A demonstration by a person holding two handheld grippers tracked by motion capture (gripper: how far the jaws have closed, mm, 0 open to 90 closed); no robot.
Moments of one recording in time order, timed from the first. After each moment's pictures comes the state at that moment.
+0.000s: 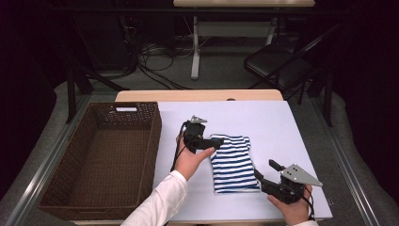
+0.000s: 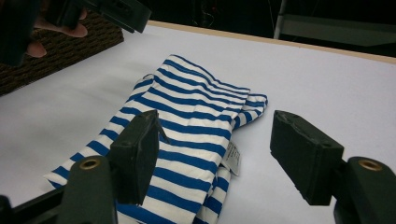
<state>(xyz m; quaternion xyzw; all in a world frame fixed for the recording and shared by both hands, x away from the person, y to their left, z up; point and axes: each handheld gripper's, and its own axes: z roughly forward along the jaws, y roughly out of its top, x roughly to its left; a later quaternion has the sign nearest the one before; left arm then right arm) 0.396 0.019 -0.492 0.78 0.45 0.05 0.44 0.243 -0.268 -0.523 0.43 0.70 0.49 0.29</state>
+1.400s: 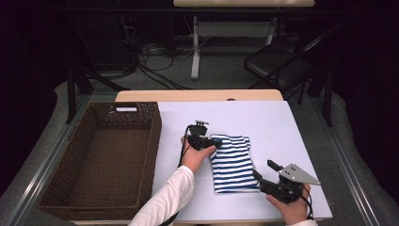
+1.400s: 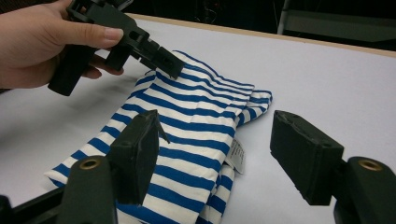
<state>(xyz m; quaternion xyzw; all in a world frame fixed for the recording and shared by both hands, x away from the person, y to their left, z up) 0.432 0.006 -0.550 0.77 0.51 -0.01 0.39 0.246 -0.265 -0.526 0.43 0.70 0.49 0.28</state>
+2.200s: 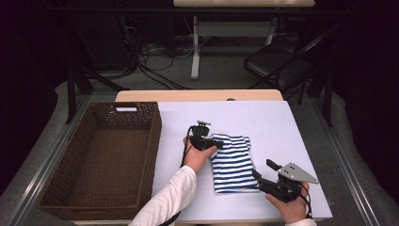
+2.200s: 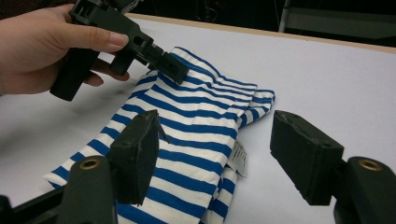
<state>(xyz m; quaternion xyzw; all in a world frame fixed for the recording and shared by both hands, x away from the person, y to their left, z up) 0.433 0.002 -0.552 0.77 0.50 -0.03 0.39 0.249 -0.264 -0.528 0.43 0.70 0.49 0.27</state>
